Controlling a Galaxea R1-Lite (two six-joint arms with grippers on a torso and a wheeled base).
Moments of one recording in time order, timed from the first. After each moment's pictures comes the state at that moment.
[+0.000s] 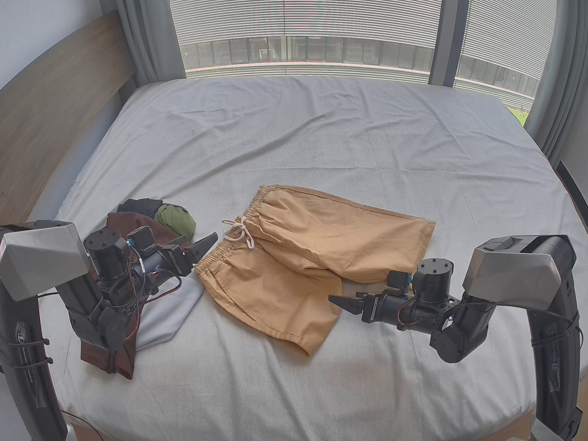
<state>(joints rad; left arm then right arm) -0.12 2.25 -0.64 -1.55 -0.41 -0.38 0.41 2.47 -0.80 -1.34 0.43 0.44</state>
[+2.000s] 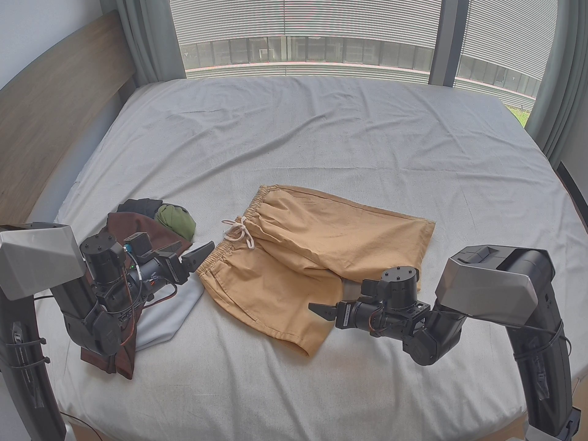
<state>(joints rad) -0.11 2.23 -0.58 -1.55 -0.41 -0.30 0.50 2.56 -0.98 -1.15 0.26 0.45</state>
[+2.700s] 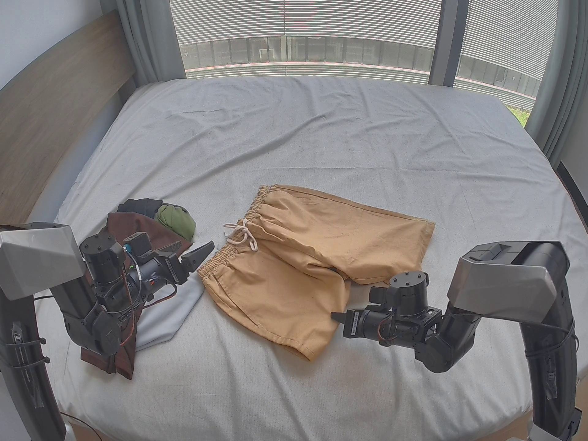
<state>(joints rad) -0.11 2.23 -0.58 -1.55 -0.41 -0.31 0.51 2.48 -0.83 -1.17 0.26 0.50</state>
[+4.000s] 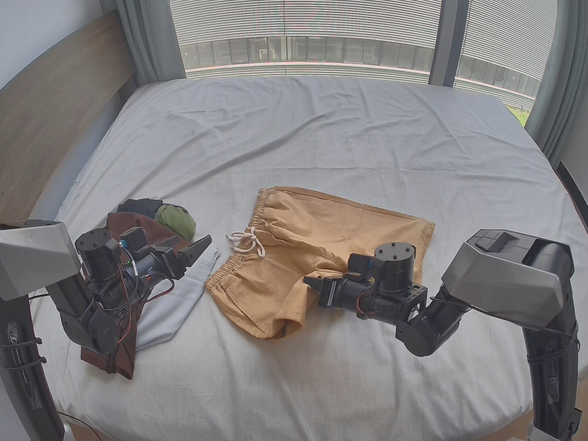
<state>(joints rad) -0.11 2.20 -0.58 -1.55 -0.41 -0.31 0.57 2.43 -1.02 -1.14 0.27 0.50</state>
